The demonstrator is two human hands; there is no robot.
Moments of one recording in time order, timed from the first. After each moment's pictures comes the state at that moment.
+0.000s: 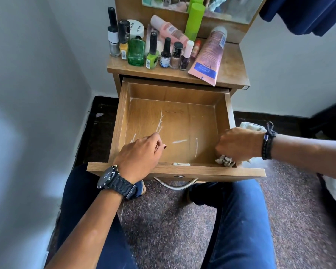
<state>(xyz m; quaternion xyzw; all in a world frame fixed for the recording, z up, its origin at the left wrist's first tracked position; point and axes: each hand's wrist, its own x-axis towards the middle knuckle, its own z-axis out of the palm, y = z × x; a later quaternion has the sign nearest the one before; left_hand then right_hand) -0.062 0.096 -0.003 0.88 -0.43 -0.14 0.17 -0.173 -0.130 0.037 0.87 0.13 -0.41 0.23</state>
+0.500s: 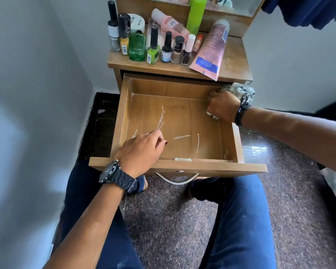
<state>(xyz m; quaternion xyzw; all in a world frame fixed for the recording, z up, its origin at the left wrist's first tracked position) -0.063 0.095 0.000 0.88 -0.42 -0.15 0.17 -0.106 -0.171 0.011 0.89 0.04 -0.25 0.38</state>
